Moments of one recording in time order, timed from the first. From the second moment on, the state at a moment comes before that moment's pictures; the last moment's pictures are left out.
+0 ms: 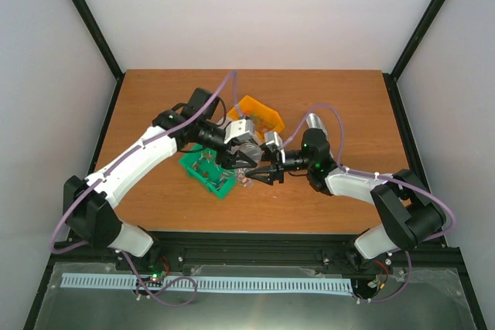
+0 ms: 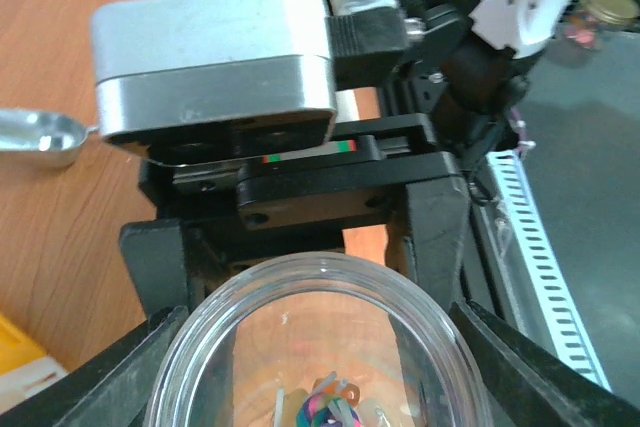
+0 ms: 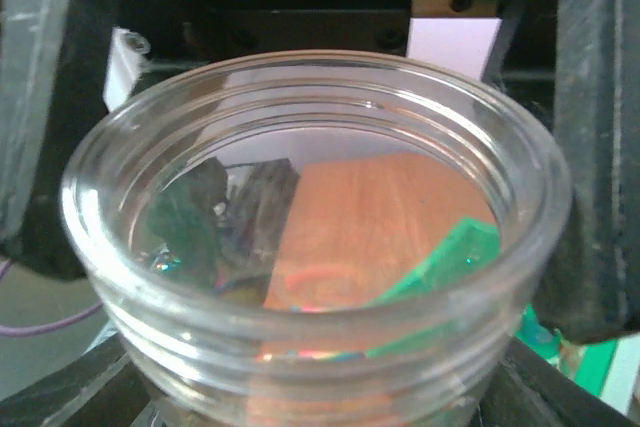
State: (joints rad) left arm -0.60 1.45 1.29 -0.75 0.88 0.58; right arm 0.57 1.48 0.60 0.76 -1.09 0.08
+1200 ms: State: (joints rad) left arm -0.60 1.47 1.24 -0.56 0.79 0.39; right arm 0.56 1.47 0.63 0.63 -0.96 0.01
